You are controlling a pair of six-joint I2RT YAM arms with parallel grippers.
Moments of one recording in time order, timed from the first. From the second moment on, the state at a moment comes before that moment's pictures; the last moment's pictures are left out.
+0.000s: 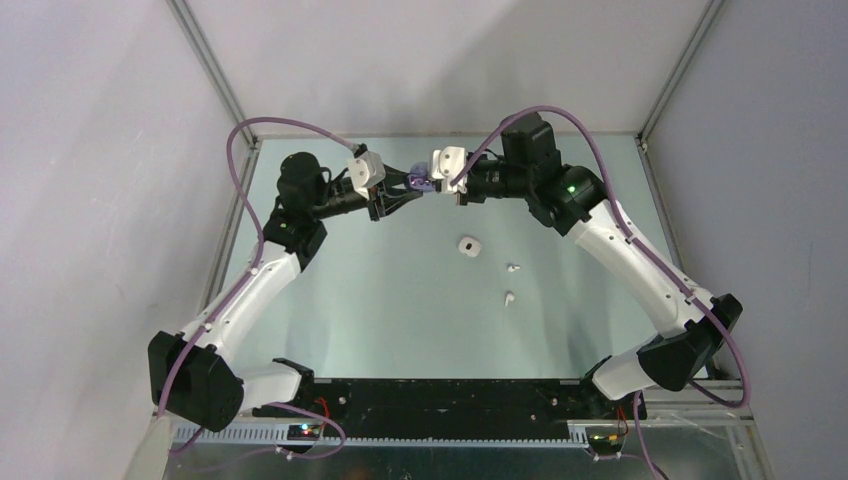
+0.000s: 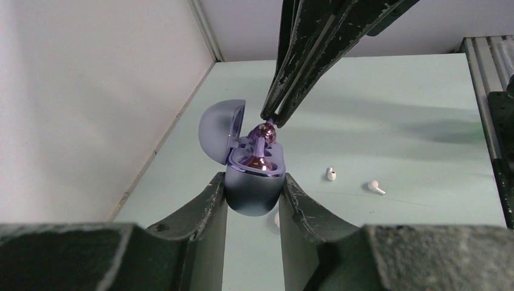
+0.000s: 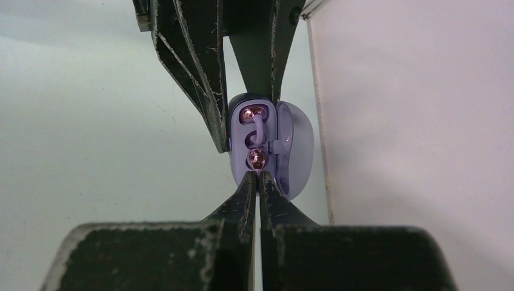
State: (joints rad) left arm -0.36 1.22 1.04 0.20 0.90 0.25; right arm 0.68 1.47 1.66 -0.56 -0.52 -0.88
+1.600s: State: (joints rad) left arm -0.35 1.21 1.01 0.21 0.89 0.24; right arm 0.70 1.50 1.70 -0.64 -0.48 -0.97
